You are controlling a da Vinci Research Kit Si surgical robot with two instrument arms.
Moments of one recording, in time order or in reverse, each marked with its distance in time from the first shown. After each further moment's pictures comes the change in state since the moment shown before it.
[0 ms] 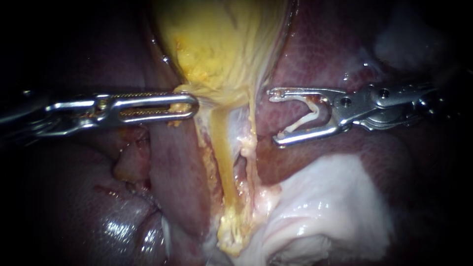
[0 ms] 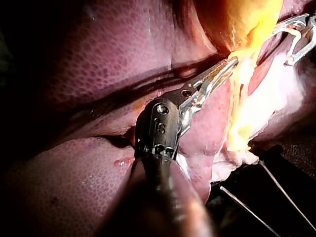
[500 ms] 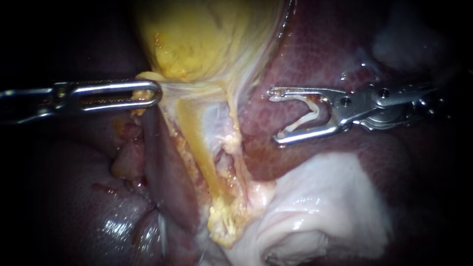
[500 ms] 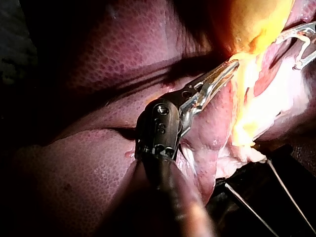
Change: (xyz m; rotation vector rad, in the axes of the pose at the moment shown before) right arm 0.000 0.000 0.000 0.006 -0.002 0.010; left arm -0.002 0.000 -0.004 -0.012 -0.006 -0.015
